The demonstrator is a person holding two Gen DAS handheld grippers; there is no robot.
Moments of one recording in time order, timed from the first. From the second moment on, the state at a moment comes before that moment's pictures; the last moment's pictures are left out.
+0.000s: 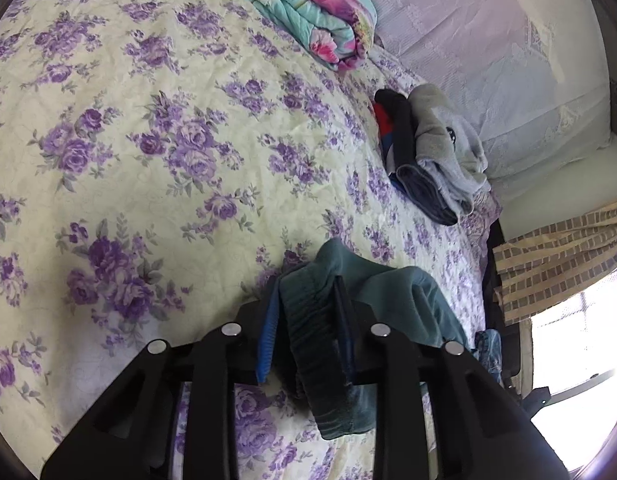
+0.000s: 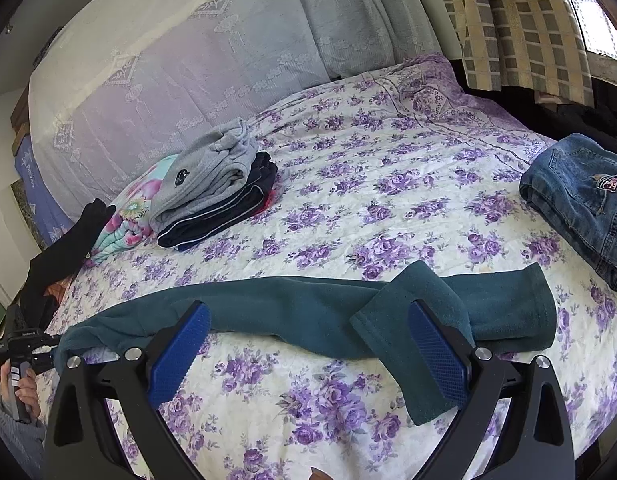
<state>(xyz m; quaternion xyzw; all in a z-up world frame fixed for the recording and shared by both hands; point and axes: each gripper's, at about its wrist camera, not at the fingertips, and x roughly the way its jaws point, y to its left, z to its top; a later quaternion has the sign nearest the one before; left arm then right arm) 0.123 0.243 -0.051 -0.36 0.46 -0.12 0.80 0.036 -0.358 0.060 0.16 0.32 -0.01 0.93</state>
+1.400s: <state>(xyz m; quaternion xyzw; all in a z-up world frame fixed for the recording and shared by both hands) 0.092 0.241 0.052 -0.29 0.36 -0.12 0.88 0.015 -0.429 -0.006 0.27 0.40 0.03 0.87</state>
